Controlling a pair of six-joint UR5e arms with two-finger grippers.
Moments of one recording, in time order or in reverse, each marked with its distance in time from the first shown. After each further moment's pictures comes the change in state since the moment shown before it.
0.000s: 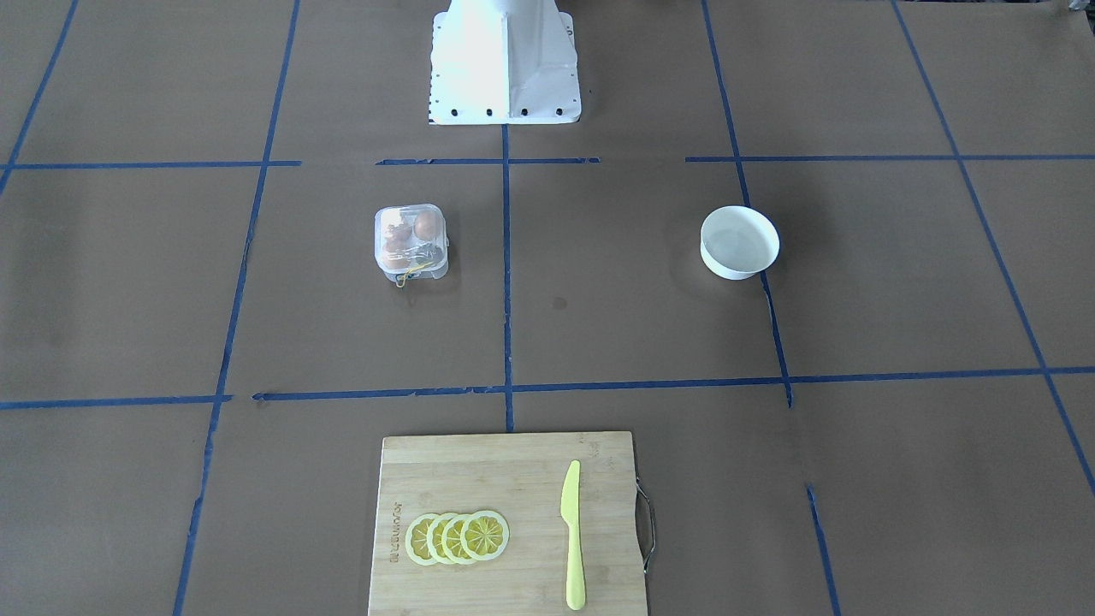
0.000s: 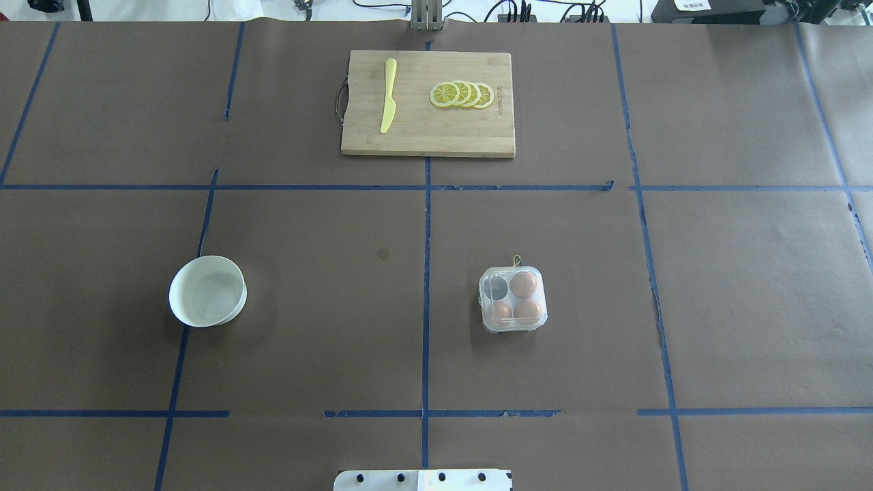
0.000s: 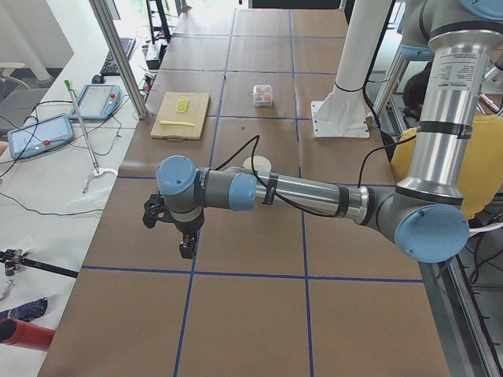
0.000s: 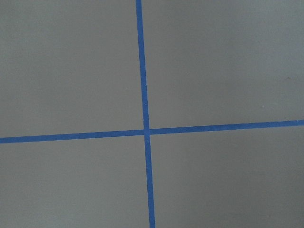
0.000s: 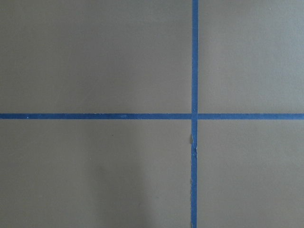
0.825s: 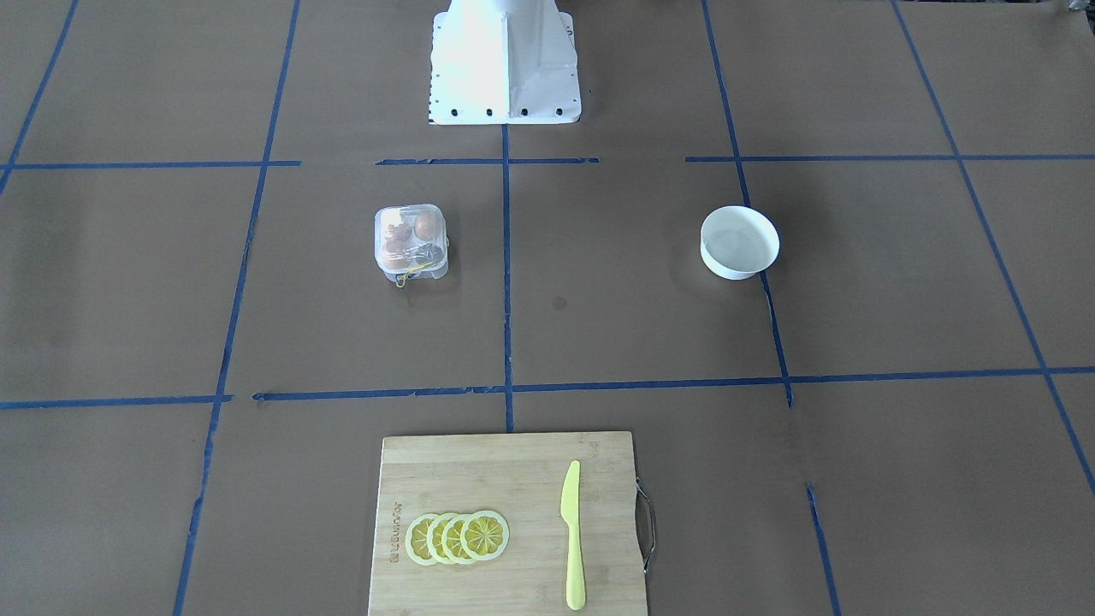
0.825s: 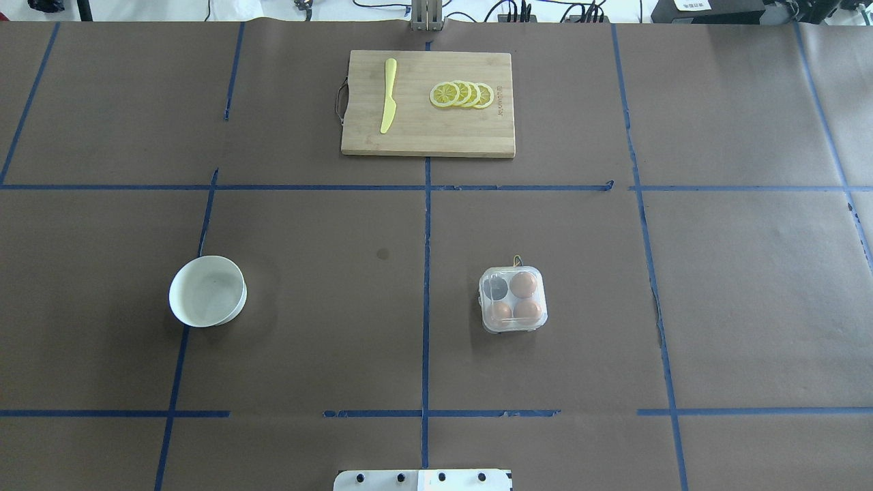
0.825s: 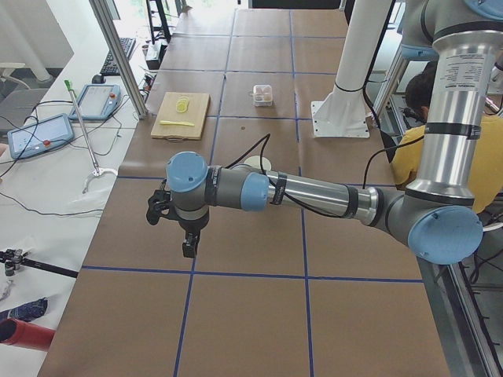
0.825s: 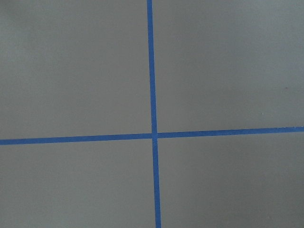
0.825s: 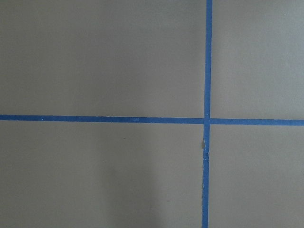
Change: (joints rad) left arm -0.025 0.051 -0.074 -0.049 -0.002 0.006; right arm -0.001 -0.001 -0.004 0.014 0.039 -0.001
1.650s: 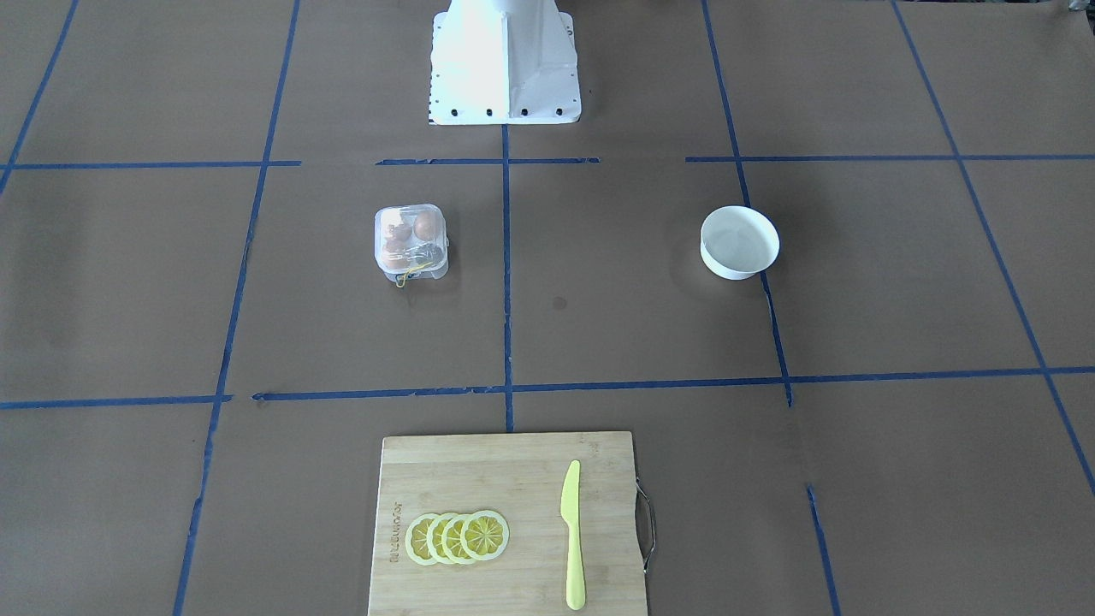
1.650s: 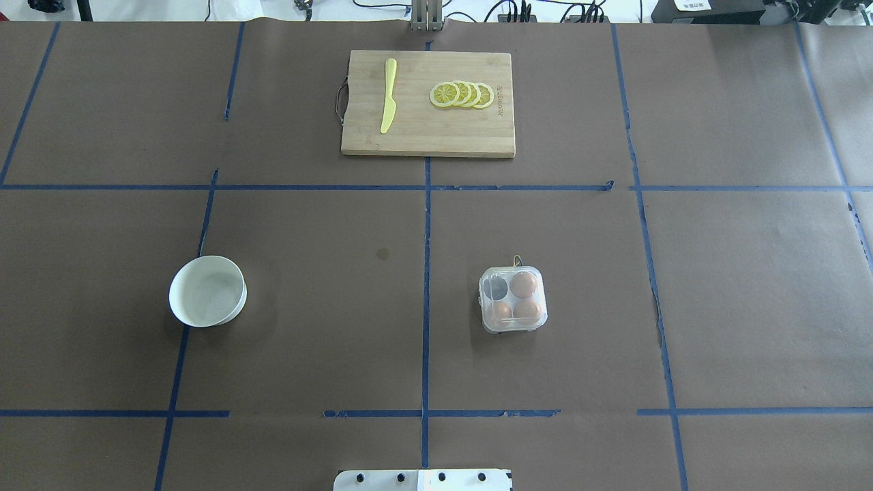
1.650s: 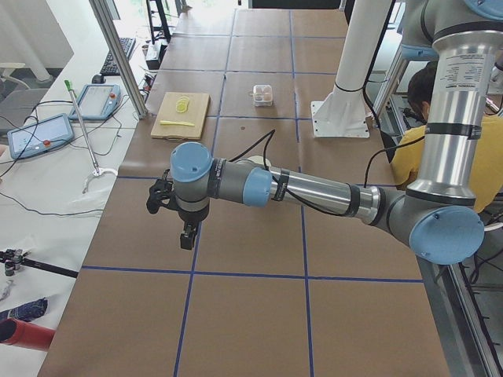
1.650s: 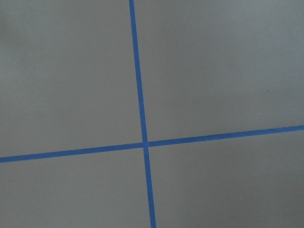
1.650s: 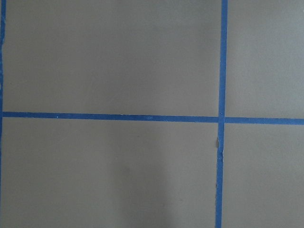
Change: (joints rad) left arm 0.004 -0.013 -0.018 -0.022 0.000 0.005; right arm -0.008 -0.001 0.009 0.001 0.033 0.002
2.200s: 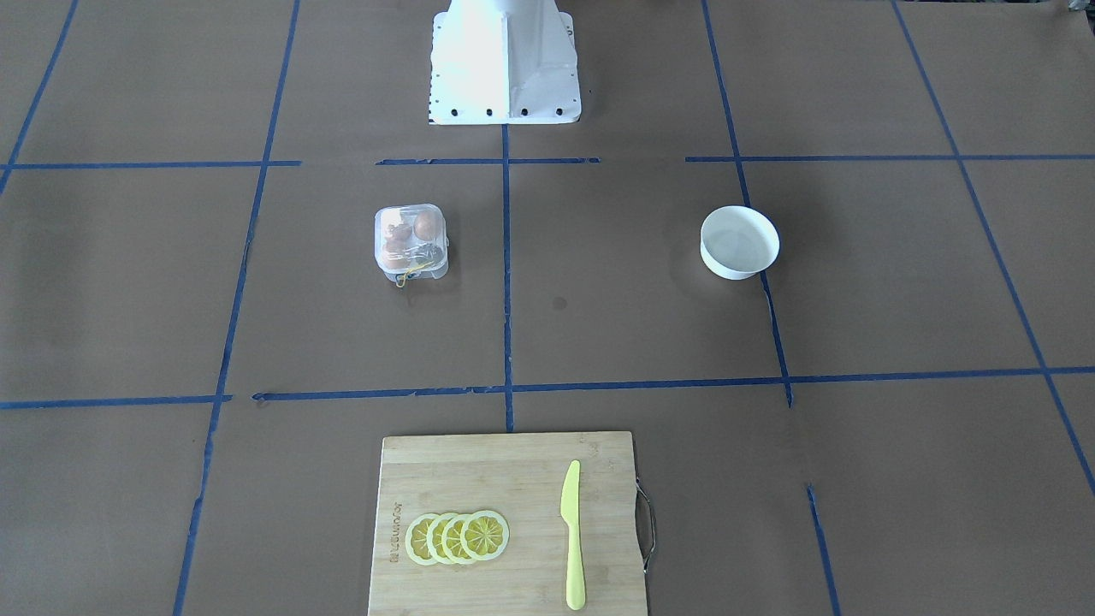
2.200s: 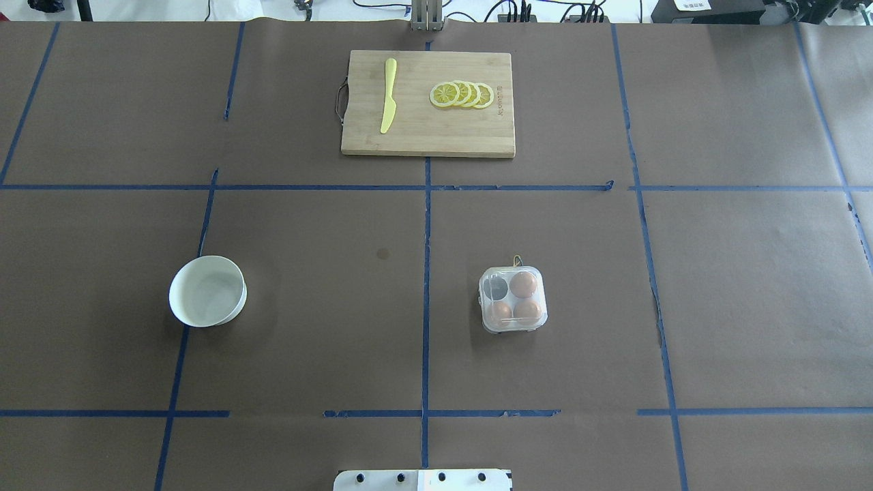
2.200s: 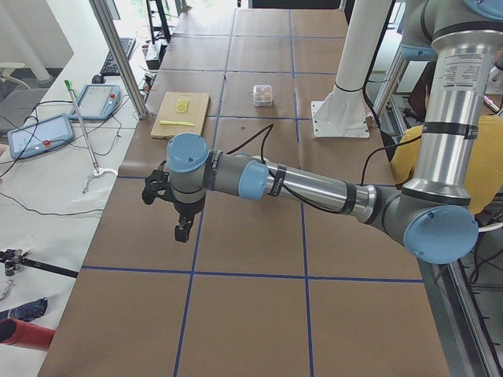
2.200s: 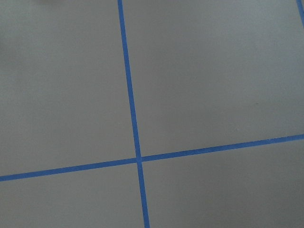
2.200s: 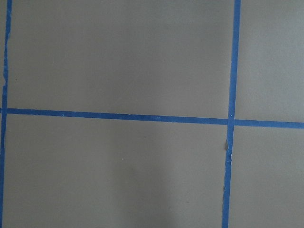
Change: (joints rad) left arm 0.000 -0.012 -0.014 0.002 -0.002 -0.002; right arm -0.024 0.012 -0.004 0.000 -0.002 -0.001
